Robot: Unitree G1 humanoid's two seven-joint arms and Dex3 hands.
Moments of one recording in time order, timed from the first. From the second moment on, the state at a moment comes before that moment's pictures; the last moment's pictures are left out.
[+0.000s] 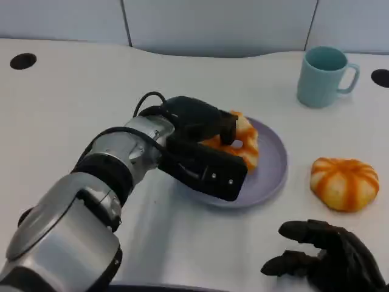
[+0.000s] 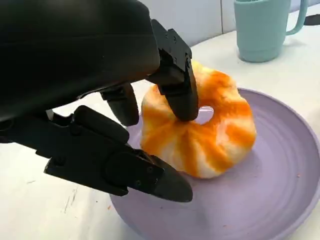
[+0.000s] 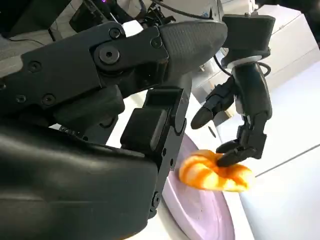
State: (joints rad) left arm -1.10 0.02 -0.66 1.26 0.78 -0.38 -0.02; right arm -0.03 0.01 -0.16 0.47 0.48 0.02 0.84
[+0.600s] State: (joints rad) left arm -1.10 0.05 -0.60 1.24 0.72 -0.40 -0.05; right arm -0.03 0.01 -0.16 0.47 0.48 0.02 0.84
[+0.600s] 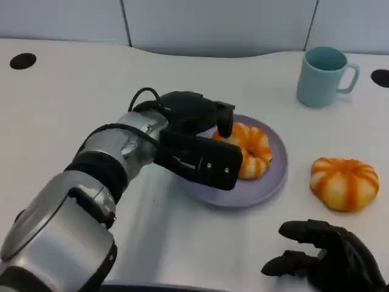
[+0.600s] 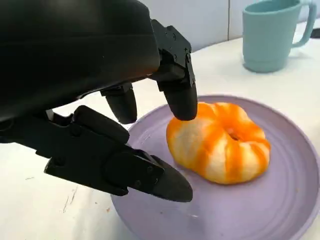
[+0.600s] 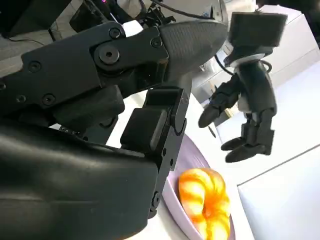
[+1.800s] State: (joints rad) left arm -0.56 0.19 -0.05 0.64 -0.10 -0.49 -0.48; right arm -0.09 -0.01 -0.20 0.56 0.48 -0.03 0.85
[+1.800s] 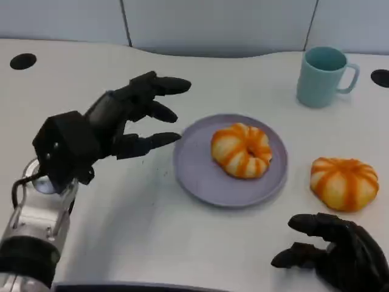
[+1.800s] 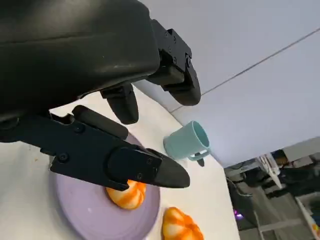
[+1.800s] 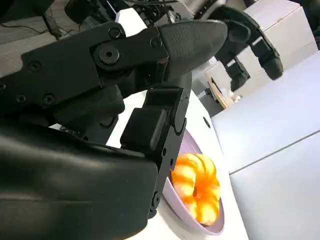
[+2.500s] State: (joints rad) left arm -0.07 0.11 0.05 0.18 -0.47 -0.21 -0.60; right arm -0.11 0.00 -0.20 0.62 0.48 -0.08 0.87
